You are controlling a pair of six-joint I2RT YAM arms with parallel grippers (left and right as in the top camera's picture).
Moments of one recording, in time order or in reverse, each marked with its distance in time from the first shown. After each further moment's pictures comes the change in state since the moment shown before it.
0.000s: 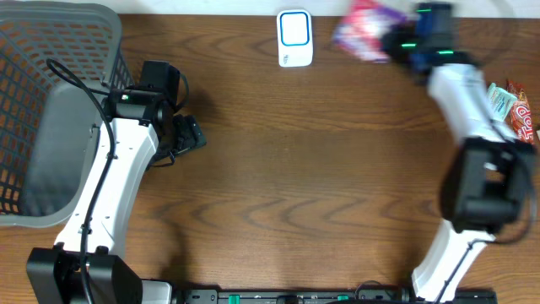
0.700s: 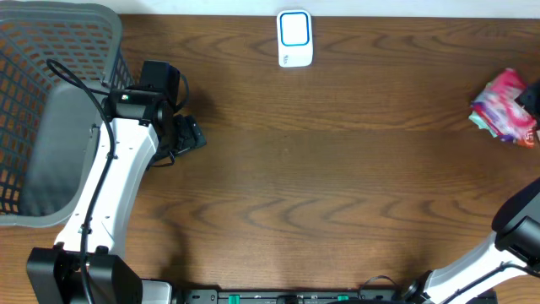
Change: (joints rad) left arm 0.000 0.000 0.000 0.000 0.000 0.000; right arm -0.497 -0.051 0.002 -0.306 0.190 -0.302
